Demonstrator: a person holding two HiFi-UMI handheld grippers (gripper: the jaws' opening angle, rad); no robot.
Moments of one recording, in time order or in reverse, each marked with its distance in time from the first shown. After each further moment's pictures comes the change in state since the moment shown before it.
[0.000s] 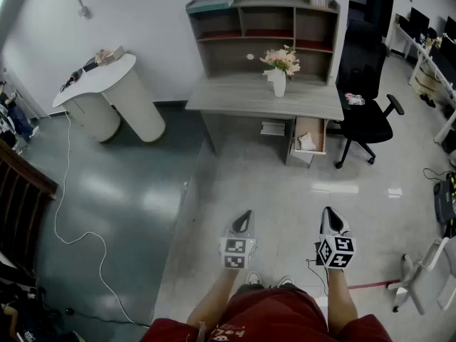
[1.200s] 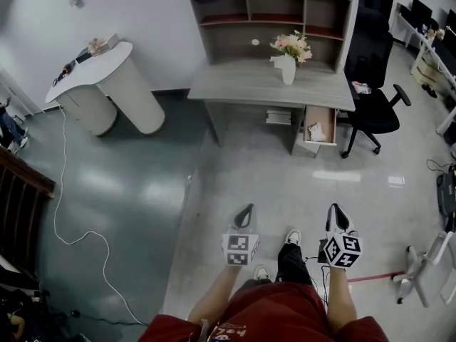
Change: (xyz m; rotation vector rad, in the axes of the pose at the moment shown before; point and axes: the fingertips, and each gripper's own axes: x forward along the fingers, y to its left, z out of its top) left arm 0.022 0.077 -0.017 -0.007 -0.005 -0.011; right arm 0.047 0.039 -0.018 0.101 -0.015 -0.061
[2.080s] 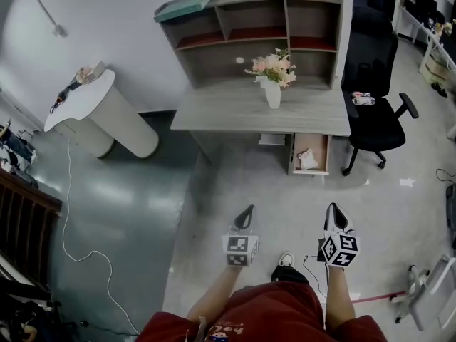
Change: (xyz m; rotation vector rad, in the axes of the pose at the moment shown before) left arm 0.221 -0.044 0.091 0.029 0.013 0.025; right arm 0.173 -0.152 0.083 0.035 -0.005 0.028
